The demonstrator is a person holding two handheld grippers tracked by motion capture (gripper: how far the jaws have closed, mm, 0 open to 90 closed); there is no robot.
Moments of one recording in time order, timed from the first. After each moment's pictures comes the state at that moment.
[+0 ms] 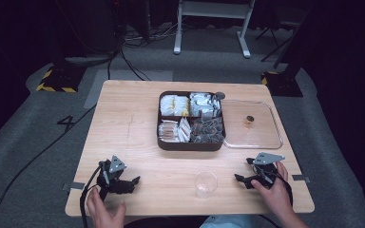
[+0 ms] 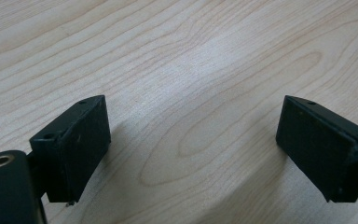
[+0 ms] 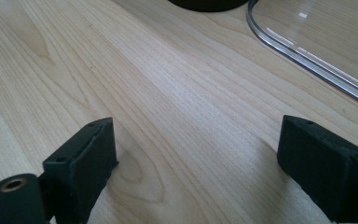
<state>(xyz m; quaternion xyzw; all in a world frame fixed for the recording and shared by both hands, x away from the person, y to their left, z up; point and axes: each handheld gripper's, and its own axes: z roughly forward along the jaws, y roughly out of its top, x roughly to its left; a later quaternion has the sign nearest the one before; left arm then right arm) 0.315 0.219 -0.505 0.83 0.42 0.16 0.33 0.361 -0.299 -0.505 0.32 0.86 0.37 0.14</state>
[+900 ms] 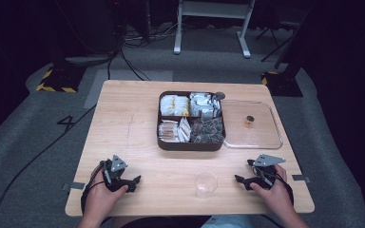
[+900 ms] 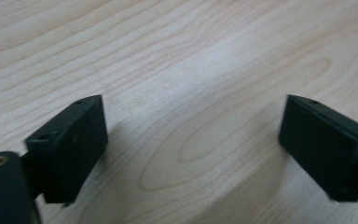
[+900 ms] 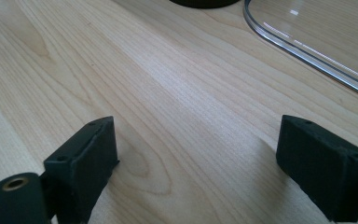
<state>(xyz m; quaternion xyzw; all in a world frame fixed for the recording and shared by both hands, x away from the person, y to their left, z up) 0.315 0.214 -0.504 0.81 0.46 0.17 0.33 0.354 -0.298 -0.505 0.34 0.85 0.37 0.15</state>
